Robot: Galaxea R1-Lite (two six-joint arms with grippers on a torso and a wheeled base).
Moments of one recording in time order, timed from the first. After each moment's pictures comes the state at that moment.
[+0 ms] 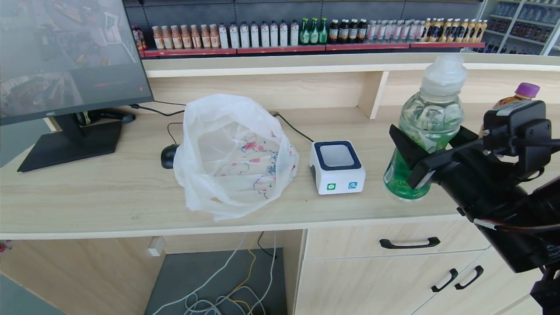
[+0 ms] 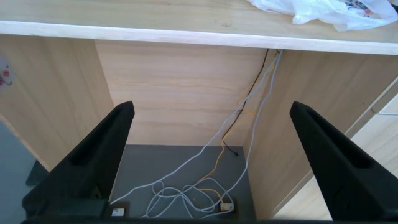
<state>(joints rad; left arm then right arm) 0.00 0.00 0.00 0.00 0.00 0.00 0.55 1.61 -0.46 -1.57 -0.21 -0.39</state>
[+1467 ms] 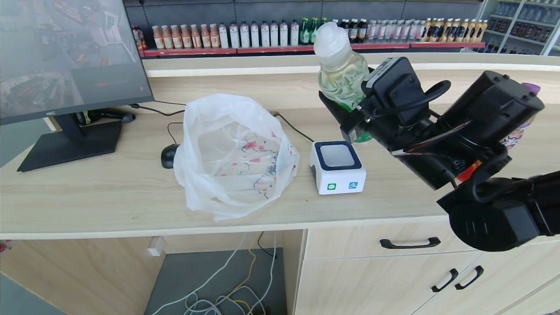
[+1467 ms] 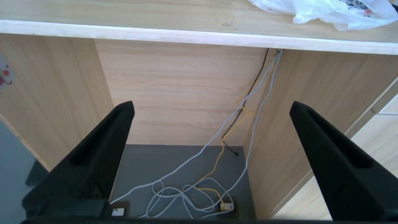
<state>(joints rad) 0.00 0.00 0.00 0.00 0.00 0.00 0.57 1.83 -1.03 -1.25 0.10 -0.79</state>
